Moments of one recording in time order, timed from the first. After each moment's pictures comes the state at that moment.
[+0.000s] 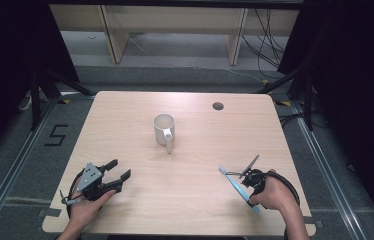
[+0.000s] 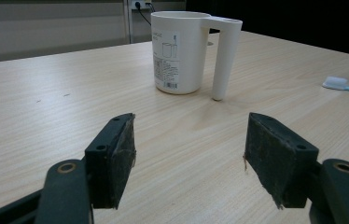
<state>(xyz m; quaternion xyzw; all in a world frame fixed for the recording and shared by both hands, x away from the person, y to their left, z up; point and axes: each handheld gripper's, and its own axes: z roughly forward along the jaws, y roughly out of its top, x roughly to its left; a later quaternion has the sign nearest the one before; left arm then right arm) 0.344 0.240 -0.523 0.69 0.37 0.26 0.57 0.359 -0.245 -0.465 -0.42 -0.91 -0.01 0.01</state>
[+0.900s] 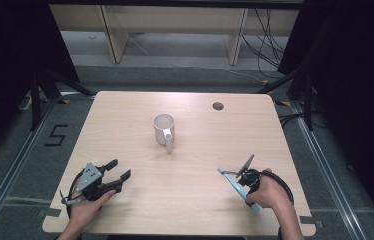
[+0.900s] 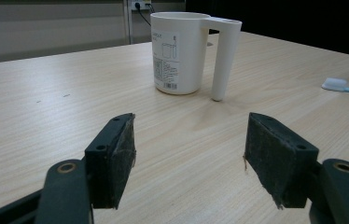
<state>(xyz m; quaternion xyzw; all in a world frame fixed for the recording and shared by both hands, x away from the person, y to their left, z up) 0.343 0.241 -0.523 0.69 0.37 0.26 0.57 0.365 -0.236 -0.473 -0.43 -0.90 0.01 0.01</state>
